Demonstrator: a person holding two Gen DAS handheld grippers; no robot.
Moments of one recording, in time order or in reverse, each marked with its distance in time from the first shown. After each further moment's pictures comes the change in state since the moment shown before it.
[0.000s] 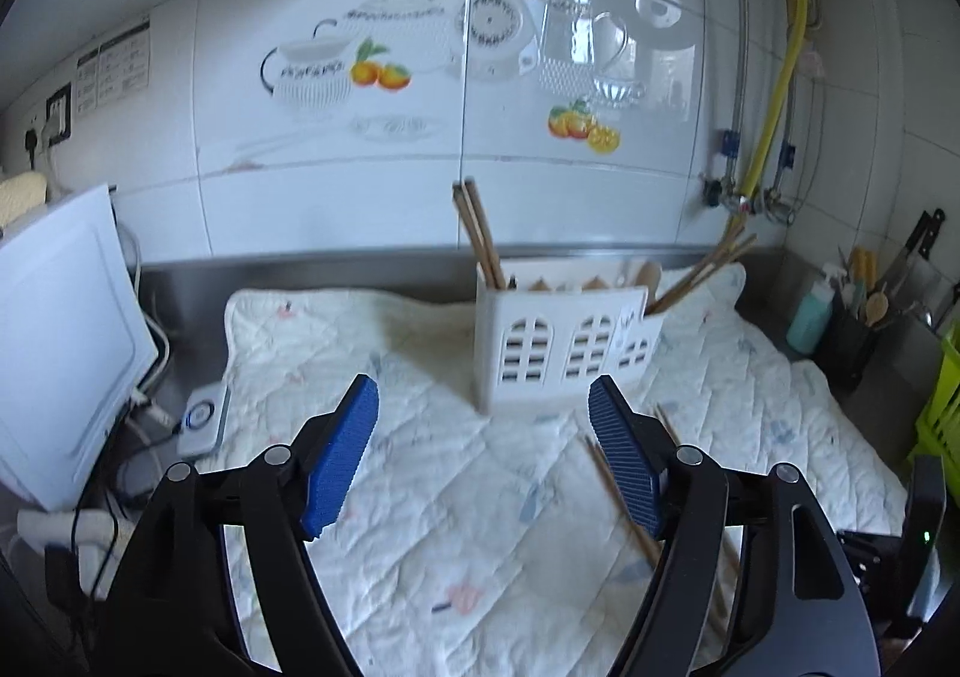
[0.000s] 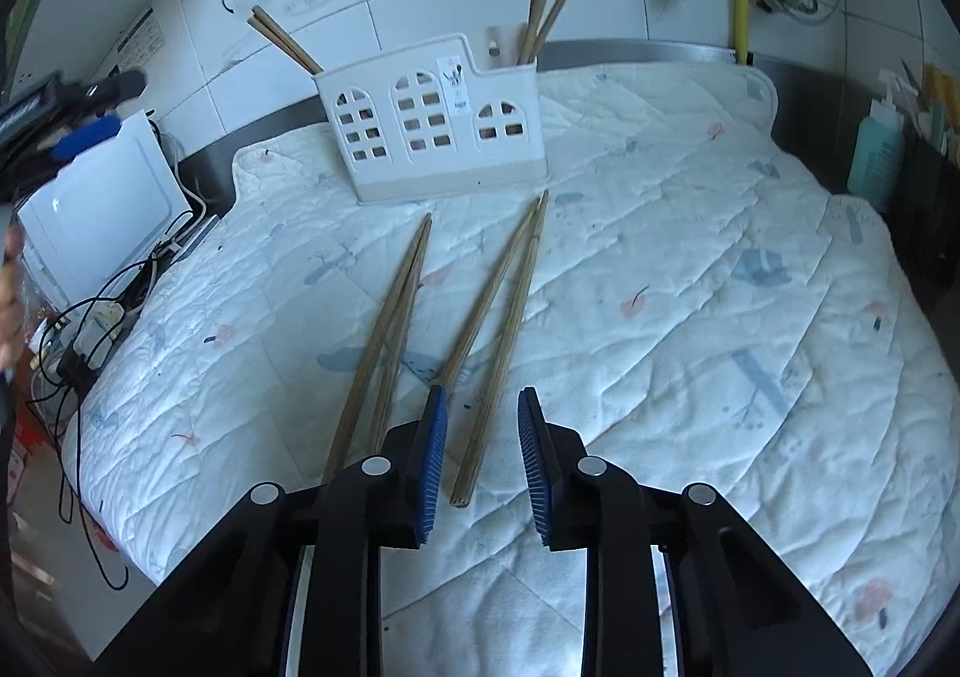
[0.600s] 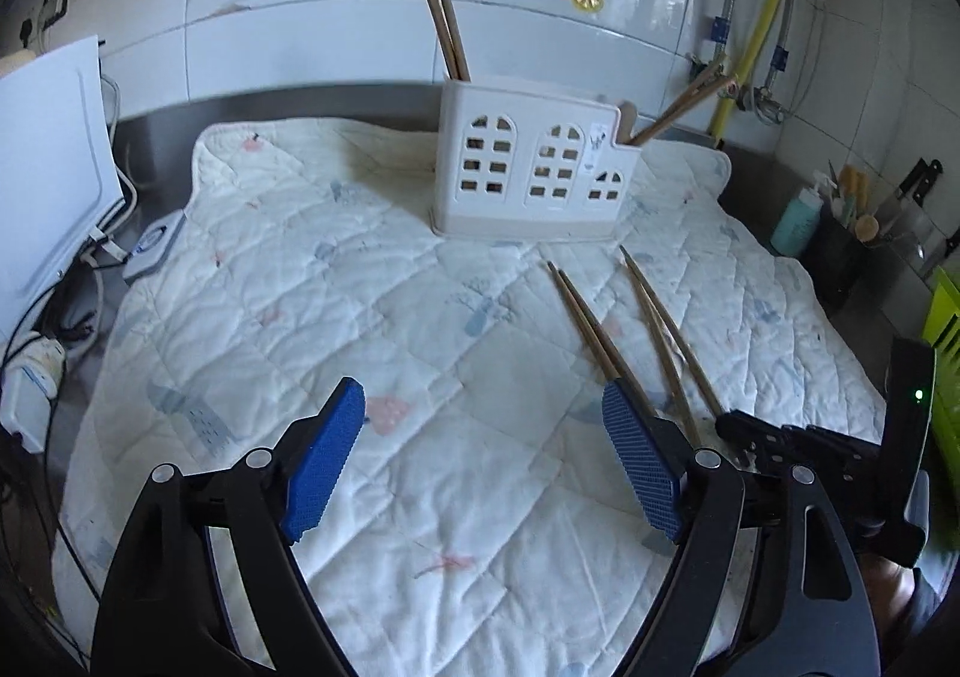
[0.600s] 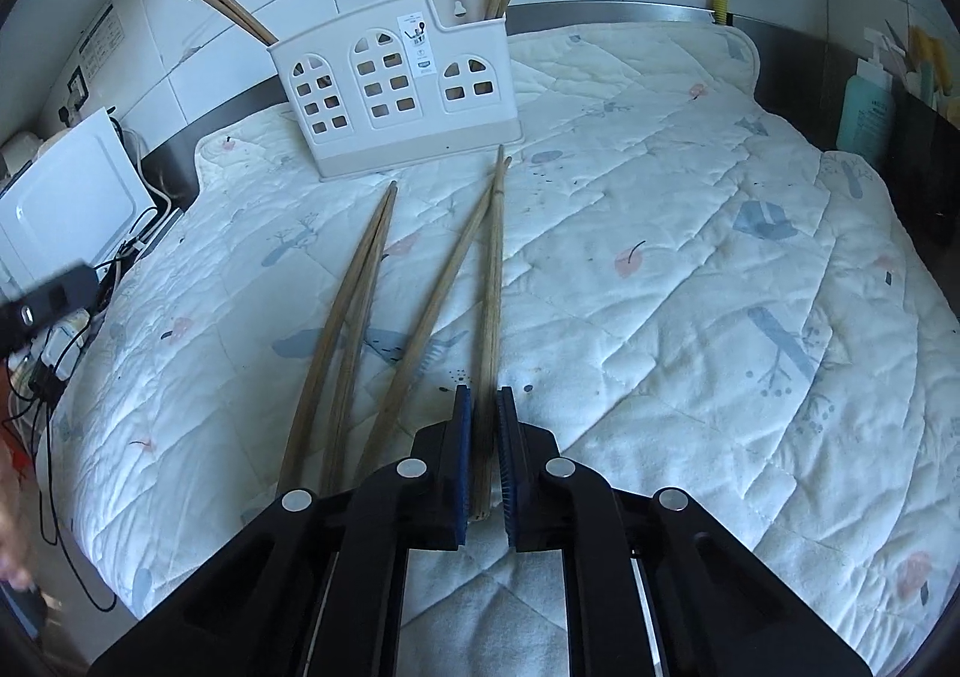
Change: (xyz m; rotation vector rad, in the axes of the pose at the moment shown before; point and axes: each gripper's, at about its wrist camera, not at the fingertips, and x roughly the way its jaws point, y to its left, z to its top) left arm 0.015 -0.030 -0.099 -0.067 0.223 -0.065; right arm 0.024 -0.004 -0.007 0.046 0.032 -0.054
